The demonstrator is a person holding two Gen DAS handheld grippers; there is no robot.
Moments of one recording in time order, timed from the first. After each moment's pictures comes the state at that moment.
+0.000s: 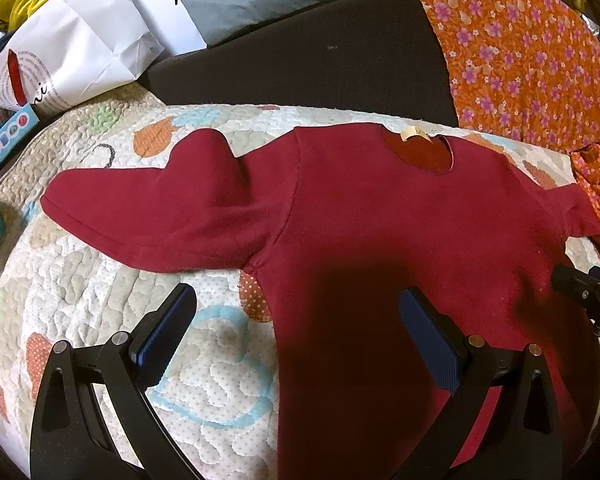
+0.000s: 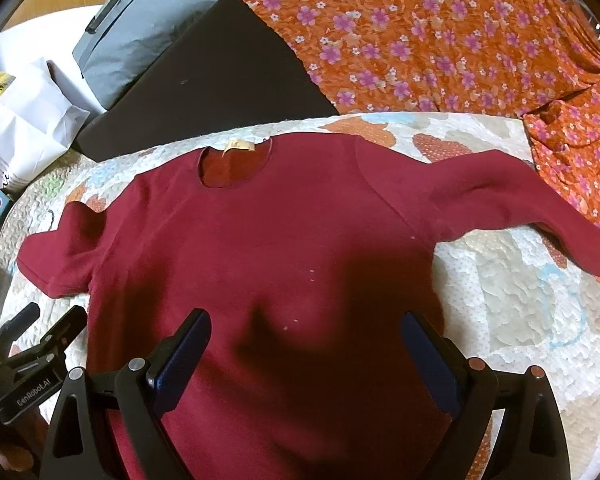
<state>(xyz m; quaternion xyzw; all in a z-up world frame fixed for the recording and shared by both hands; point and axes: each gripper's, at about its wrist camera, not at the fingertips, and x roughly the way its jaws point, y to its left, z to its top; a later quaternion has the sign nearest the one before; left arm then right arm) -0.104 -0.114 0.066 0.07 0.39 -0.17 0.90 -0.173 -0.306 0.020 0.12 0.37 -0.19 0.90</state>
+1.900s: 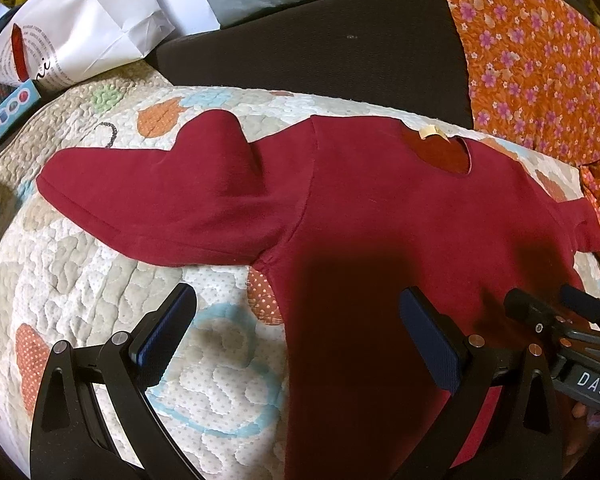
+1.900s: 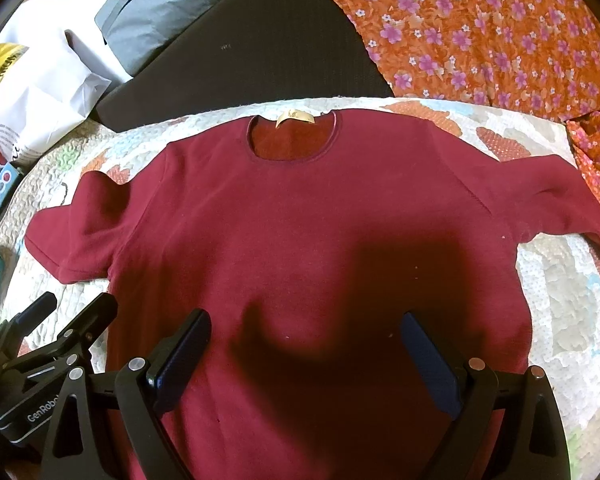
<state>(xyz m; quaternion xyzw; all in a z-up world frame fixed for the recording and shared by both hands) -0.087 -0.104 0.056 0.05 0.41 -0.16 0.90 -0.129 -0.267 0.001 0.11 0.40 -0.16 0.90</state>
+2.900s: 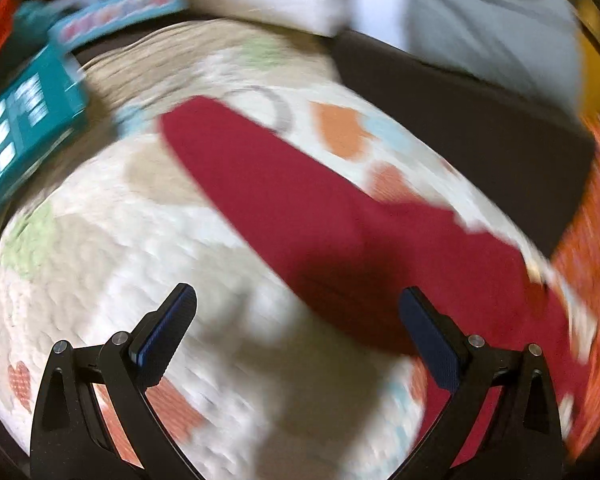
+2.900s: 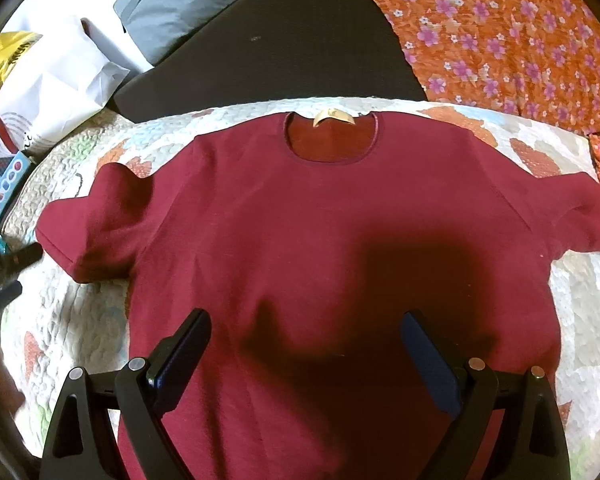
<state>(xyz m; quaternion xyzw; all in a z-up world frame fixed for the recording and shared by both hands) 0.004 0.071 0.079 -0.15 0.45 0.01 0.88 -0.107 -0.247 -0.001 0.10 0.40 -0.12 0.90</state>
